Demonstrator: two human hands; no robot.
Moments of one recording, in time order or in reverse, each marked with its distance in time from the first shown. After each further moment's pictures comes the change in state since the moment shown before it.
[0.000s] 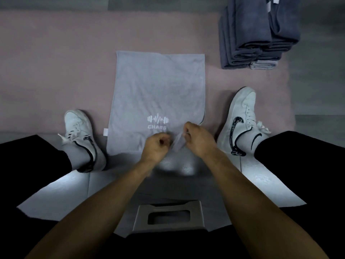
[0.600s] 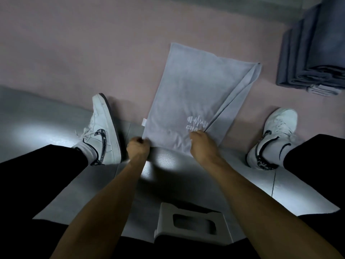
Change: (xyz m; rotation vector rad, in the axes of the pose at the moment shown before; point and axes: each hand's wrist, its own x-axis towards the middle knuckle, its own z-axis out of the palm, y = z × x) left_hand -0.004 -0.130 -0.102 -0.203 0.490 -0.755; right_hand 0.041 -0.098 0.071 -0.239 -0.162 -0.031
